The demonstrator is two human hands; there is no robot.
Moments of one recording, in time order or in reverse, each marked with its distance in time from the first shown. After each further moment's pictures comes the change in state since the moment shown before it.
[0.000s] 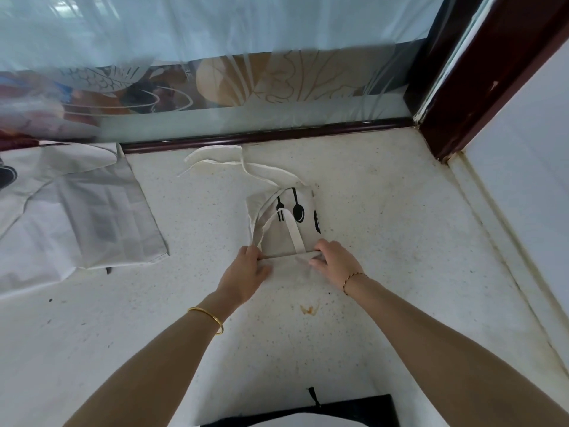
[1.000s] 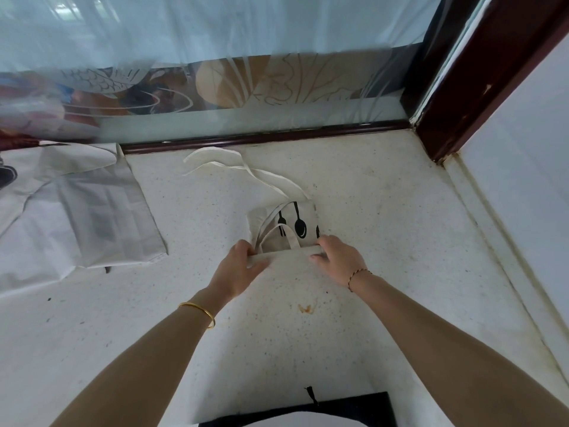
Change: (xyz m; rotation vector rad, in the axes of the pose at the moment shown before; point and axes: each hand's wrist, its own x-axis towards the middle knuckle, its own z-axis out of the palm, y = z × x) left_hand 0.004 -0.013 -0.008 -0.068 0.025 -0.026; right_hand -0.006 0.000 -0.015 -0.080 0.011 -0.020
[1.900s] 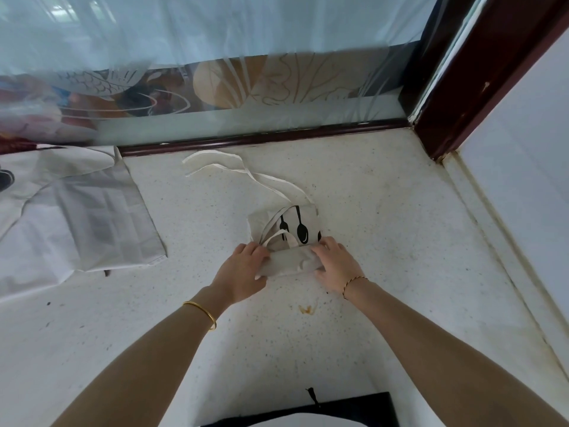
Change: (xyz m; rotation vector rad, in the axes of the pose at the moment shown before) left_hand -0.002 0.003 0.000 0.394 -0.011 0.420; right_hand -0.003 0.001 0.016 -0.092 -0.009 -0.050
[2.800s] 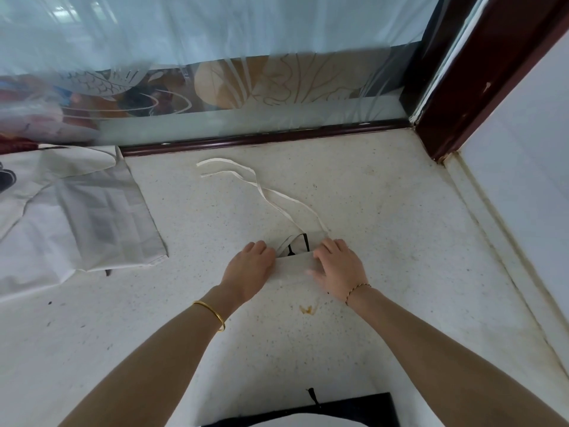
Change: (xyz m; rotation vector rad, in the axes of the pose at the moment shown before) left_hand 0.006 0.019 -0.005 0.086 0.007 -0.009; right_hand -0.013 -0.001 0.003 -0.117 0.191 -0.134
